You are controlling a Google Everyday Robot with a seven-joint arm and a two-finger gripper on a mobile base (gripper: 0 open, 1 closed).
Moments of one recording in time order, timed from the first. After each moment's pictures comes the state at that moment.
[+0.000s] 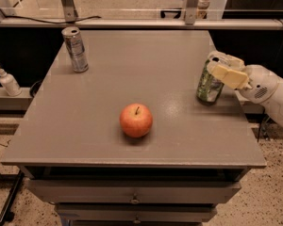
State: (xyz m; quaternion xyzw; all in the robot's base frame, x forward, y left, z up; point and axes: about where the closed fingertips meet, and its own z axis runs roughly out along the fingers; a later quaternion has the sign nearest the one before) arm 0.576 -0.202 0.931 -0.28 0.51 0.50 0.64
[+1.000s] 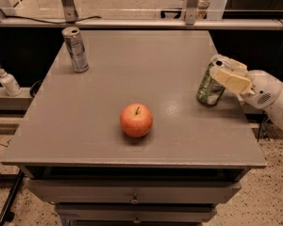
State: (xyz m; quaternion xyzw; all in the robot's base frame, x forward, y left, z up) arm 0.565 -0.207 0.921 -0.28 0.50 0.51 0.64
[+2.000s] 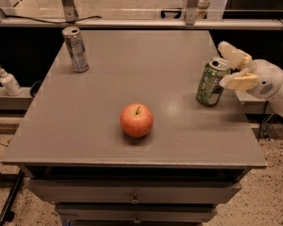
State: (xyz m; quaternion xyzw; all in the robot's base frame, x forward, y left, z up) arm 0.567 -0.200 0.945 -0.32 0.49 0.51 0.64
